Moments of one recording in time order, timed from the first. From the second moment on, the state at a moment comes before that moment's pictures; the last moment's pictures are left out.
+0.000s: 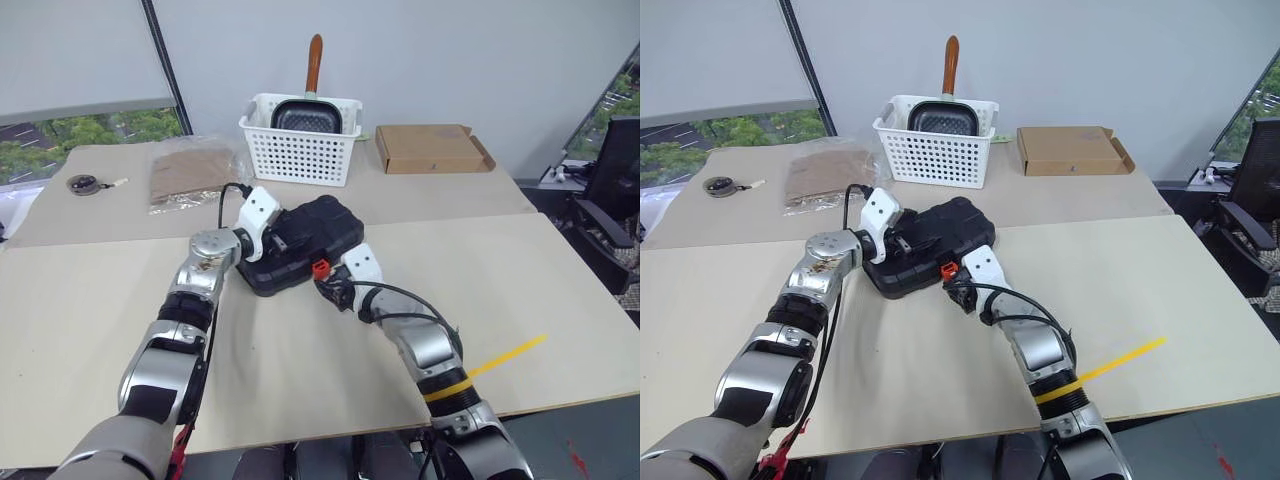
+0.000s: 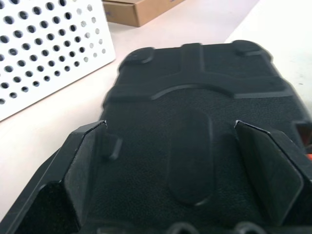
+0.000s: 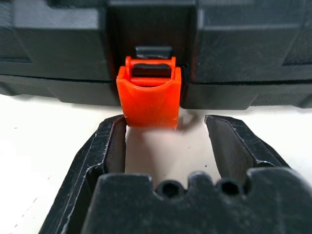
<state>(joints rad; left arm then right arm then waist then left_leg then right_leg) -0.87 0.33 -0.07 0.76 -0.06 0.05 -0.75 -0.47 -0.08 0.22 0.10 0.01 0.56 0.36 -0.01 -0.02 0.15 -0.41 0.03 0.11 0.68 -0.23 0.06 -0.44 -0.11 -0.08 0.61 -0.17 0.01</state>
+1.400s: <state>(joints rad) -0.87 0.29 -0.06 0.78 -0.06 0.03 -0.73 -0.45 -0.03 0.23 0.06 -0.02 0.57 0.24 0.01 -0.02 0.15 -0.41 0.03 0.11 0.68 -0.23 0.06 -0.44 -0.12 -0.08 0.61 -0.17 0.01</state>
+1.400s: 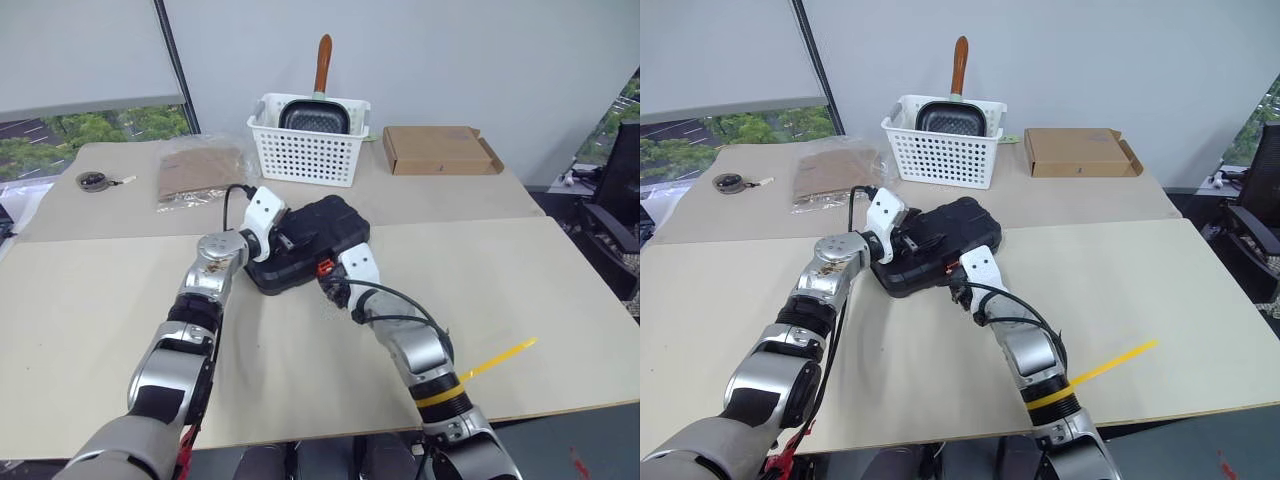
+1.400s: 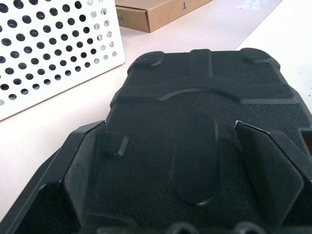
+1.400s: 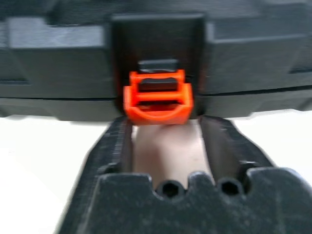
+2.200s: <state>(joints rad) -0.87 0.27 -0.06 0.78 -0.06 0.02 -0.73 -0.43 -0.14 0.27 -0.09 -0.03 0.63 0.33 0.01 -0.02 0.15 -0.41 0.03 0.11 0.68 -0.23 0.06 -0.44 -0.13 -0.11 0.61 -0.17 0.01</state>
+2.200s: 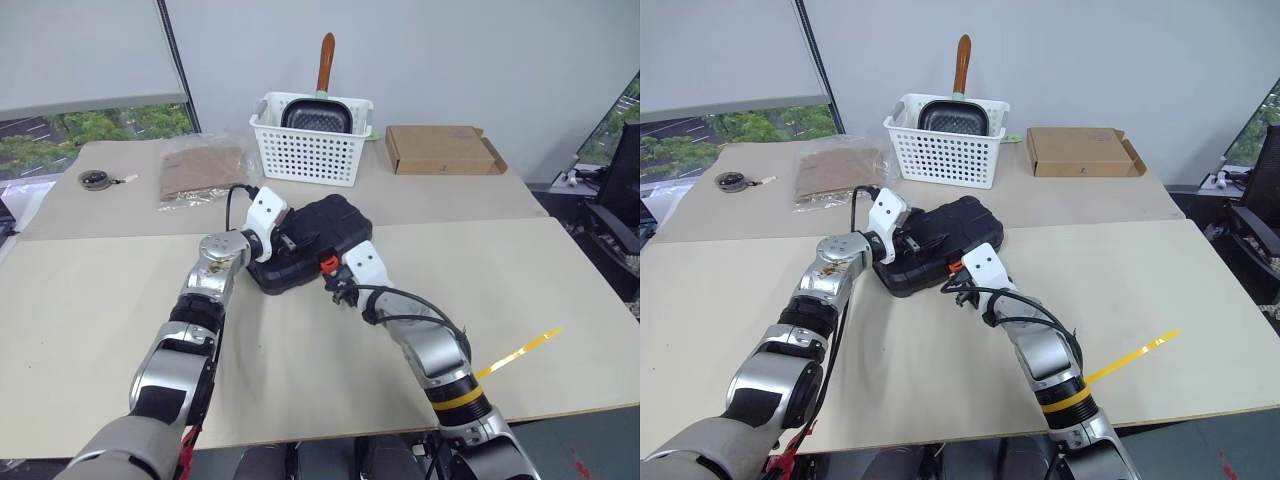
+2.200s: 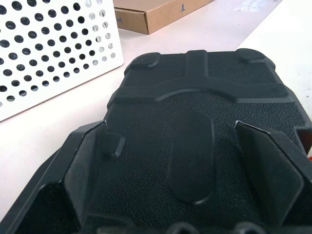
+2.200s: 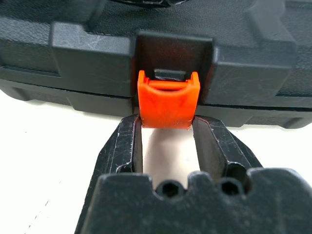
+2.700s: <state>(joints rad) -0.86 0.27 -0.06 0.77 -0.06 0.02 -0.73 -0.43 -0.14 0.27 -0.12 -0.03 0.66 0.32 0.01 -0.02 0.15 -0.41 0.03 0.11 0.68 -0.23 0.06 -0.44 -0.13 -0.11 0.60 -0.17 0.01</state>
